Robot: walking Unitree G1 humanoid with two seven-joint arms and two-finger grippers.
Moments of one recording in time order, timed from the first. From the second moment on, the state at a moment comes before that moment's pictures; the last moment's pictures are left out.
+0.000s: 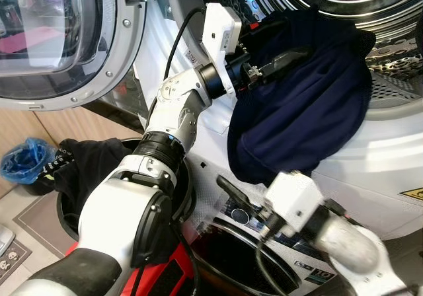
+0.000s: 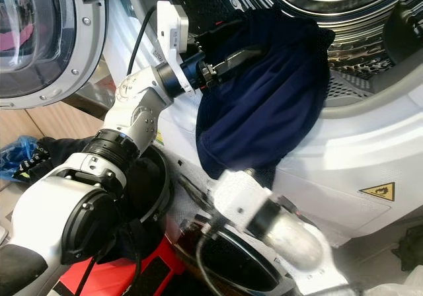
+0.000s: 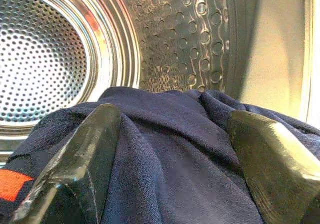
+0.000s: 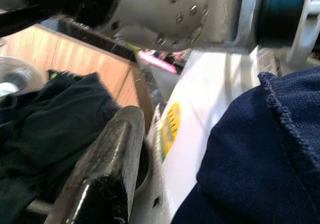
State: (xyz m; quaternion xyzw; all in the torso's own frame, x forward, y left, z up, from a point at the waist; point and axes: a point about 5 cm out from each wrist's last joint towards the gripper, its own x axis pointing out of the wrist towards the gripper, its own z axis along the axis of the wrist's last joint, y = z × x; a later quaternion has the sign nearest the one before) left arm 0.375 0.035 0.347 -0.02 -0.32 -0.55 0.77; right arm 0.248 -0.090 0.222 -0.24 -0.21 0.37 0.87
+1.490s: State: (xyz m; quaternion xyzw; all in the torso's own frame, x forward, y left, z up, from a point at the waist) left arm 0.280 0.070 0.363 0.12 -0.40 -0.52 0.75; right arm 0.288 -0.023 0.232 -0.21 -0.31 0.28 0.88
